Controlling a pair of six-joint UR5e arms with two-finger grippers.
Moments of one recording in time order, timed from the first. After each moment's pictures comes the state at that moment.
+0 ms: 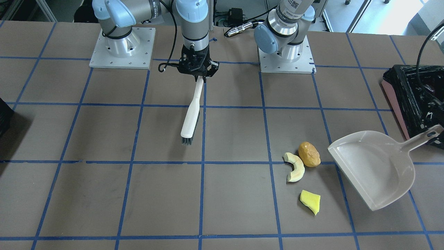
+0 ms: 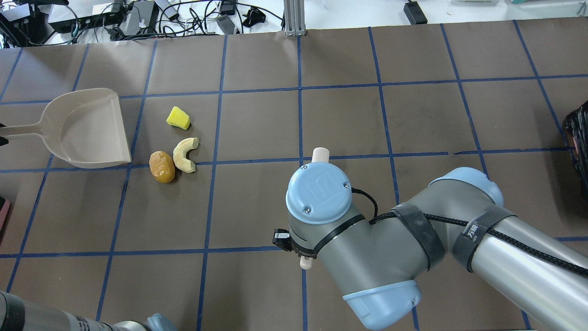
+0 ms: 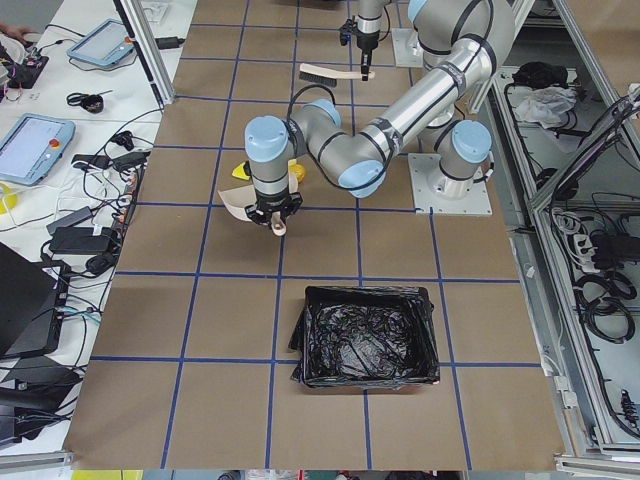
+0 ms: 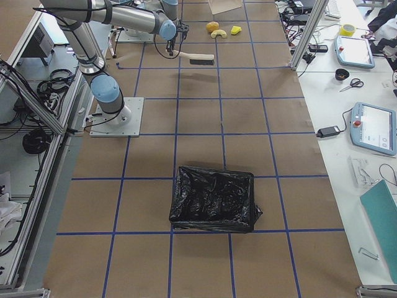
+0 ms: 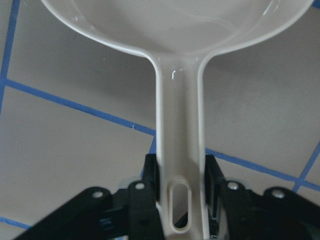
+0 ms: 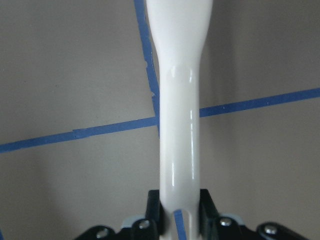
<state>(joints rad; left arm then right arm) -0.84 -1.88 -1.55 -1.26 1.56 1.98 2.13 -1.58 2.10 -2.09 -1.50 0.74</state>
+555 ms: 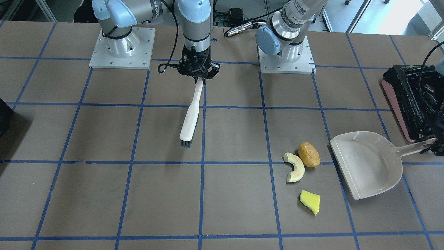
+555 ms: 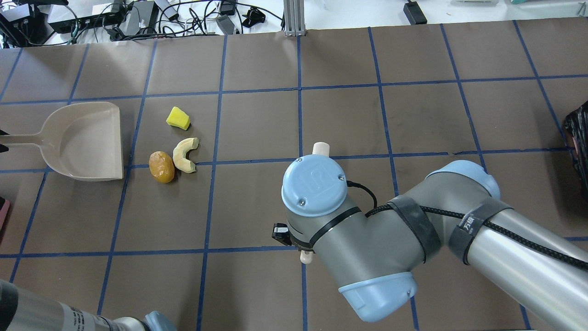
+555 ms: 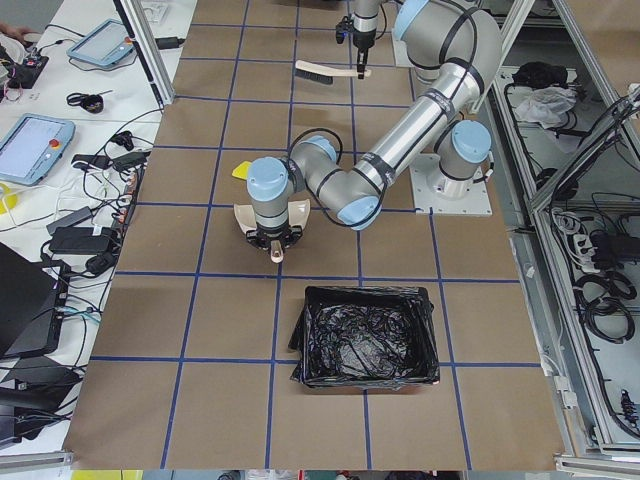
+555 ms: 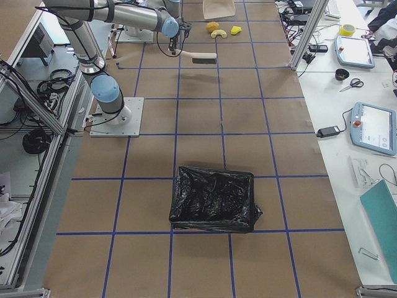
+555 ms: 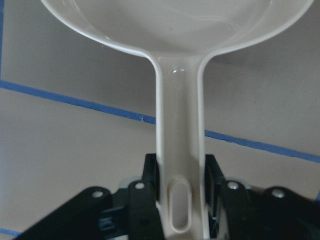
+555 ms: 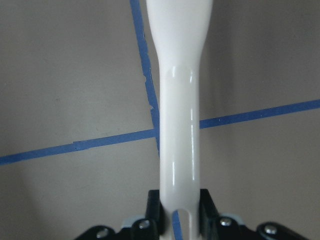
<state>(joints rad) -0.82 -1.97 -1.59 -1.15 1.56 2.22 2.13 -1.56 2.07 -2.06 -1.53 0.74</state>
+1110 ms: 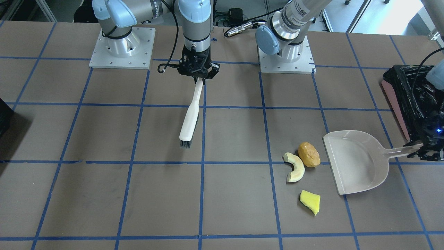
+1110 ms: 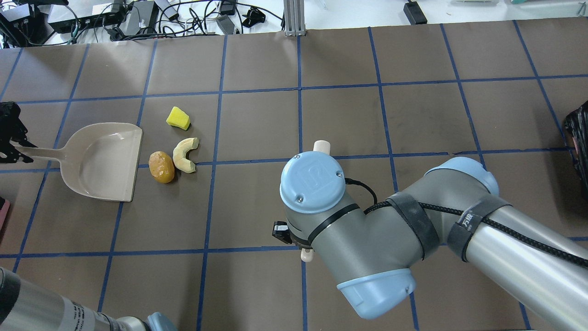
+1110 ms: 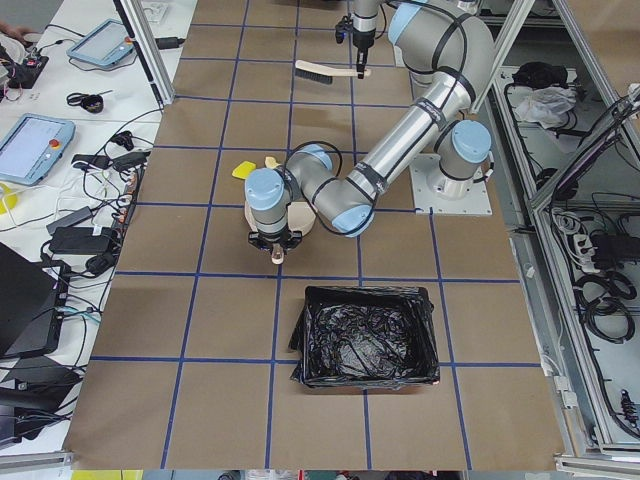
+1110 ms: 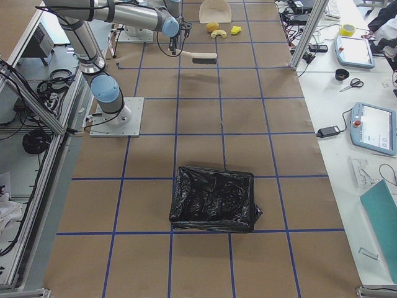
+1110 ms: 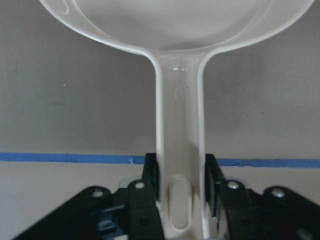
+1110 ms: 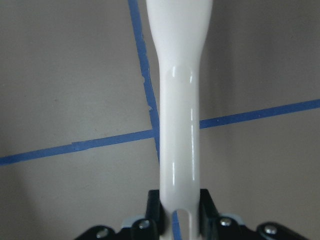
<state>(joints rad) -0.85 -2.01 -1.60 -1.14 1.56 2.27 2.13 -1.56 2.07 -2.06 -1.53 0.74</state>
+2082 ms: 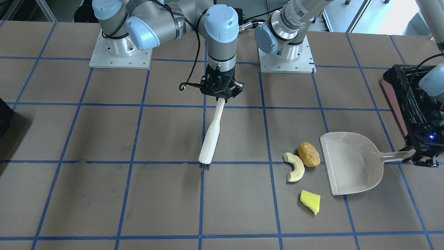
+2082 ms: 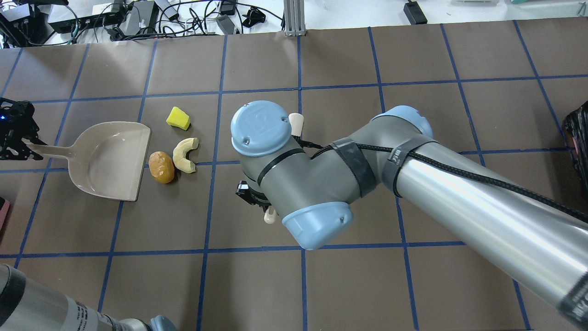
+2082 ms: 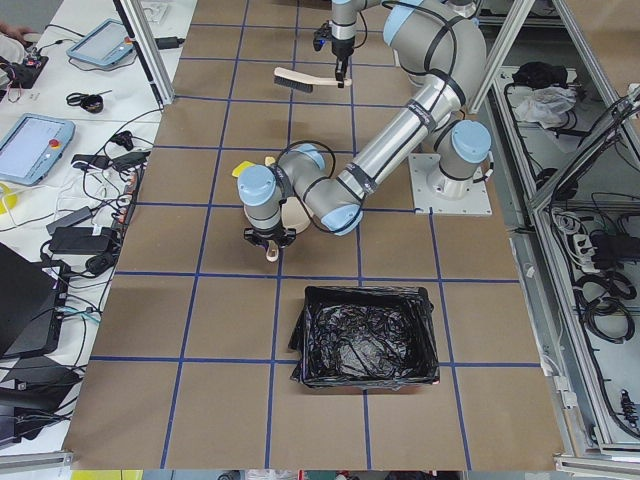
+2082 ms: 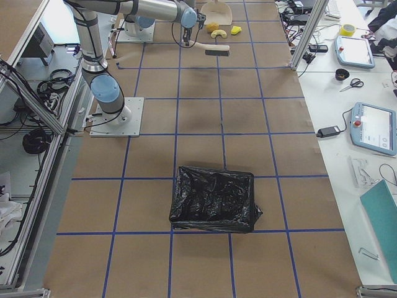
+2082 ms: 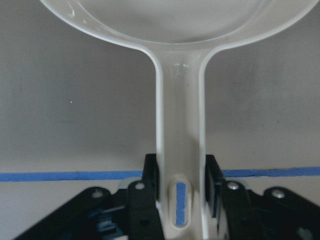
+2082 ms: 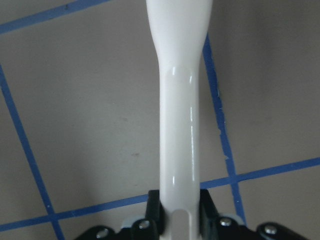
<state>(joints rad) -0.88 -2.03 -1.60 -1.11 1.58 2.27 2.18 -1.32 1.78 -2.05 -1.50 0.88</state>
